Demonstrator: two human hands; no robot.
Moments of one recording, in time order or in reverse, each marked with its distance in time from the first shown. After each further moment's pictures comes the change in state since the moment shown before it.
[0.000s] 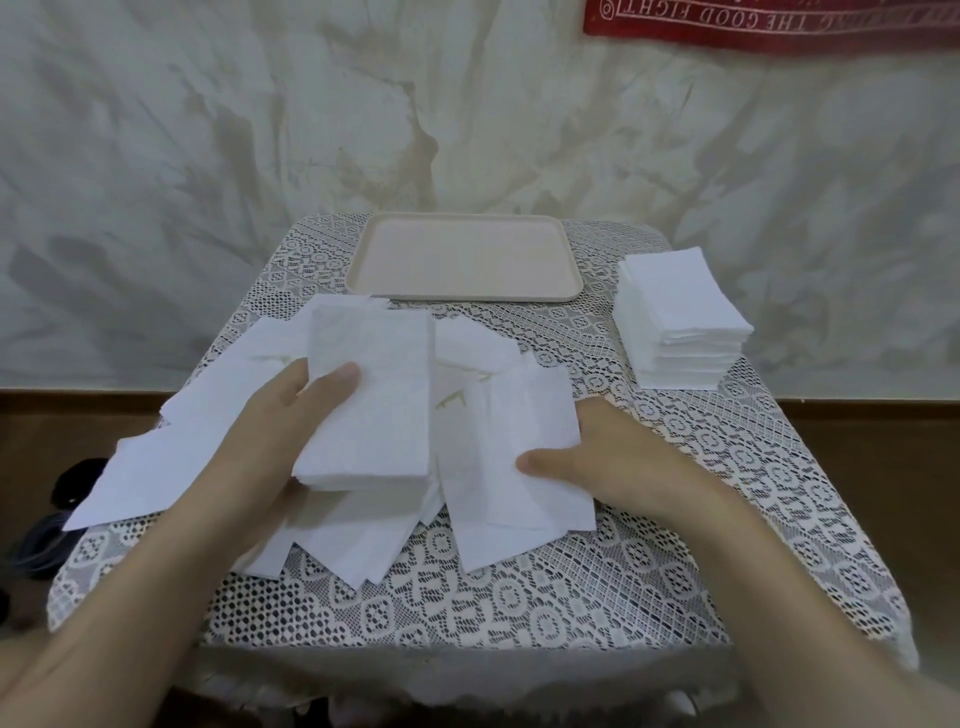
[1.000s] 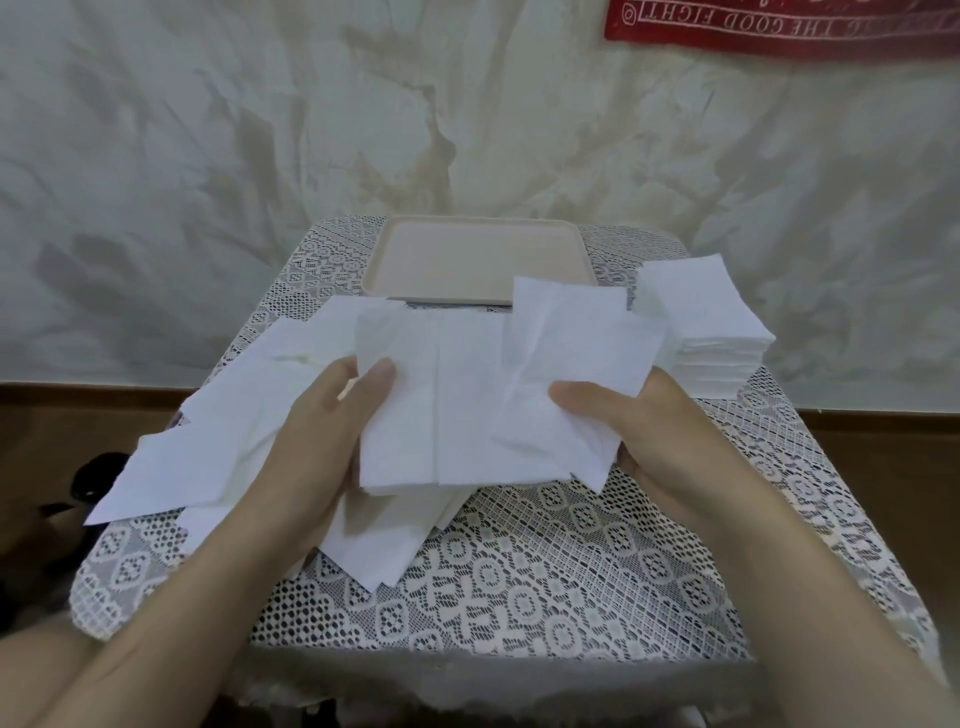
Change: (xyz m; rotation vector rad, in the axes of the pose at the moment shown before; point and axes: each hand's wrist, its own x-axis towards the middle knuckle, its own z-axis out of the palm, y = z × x) left_hand 0.003 -0.010 0.017 -0.098 -0.031 0.088; right_hand -0.008 -0.022 -0.005 0.706 0.132 -0.167
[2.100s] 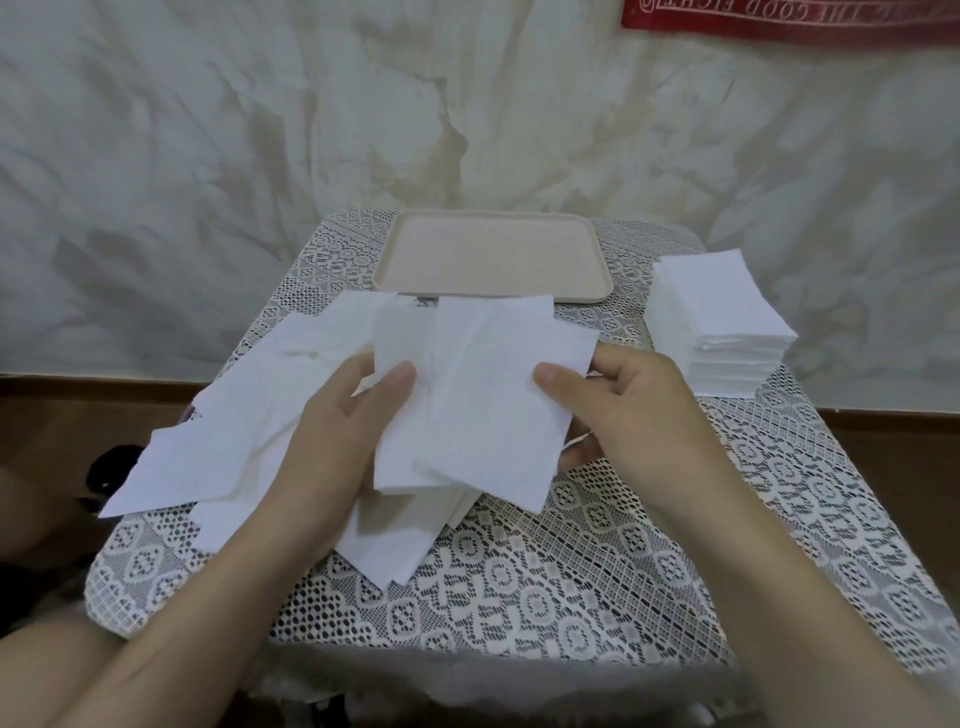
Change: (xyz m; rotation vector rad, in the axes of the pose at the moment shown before) left_hand -0.003 -0.005 0.001 0.073 -0.002 0.087; right_hand -0.007 -0.010 0.029 -0.150 0.067 -0.066
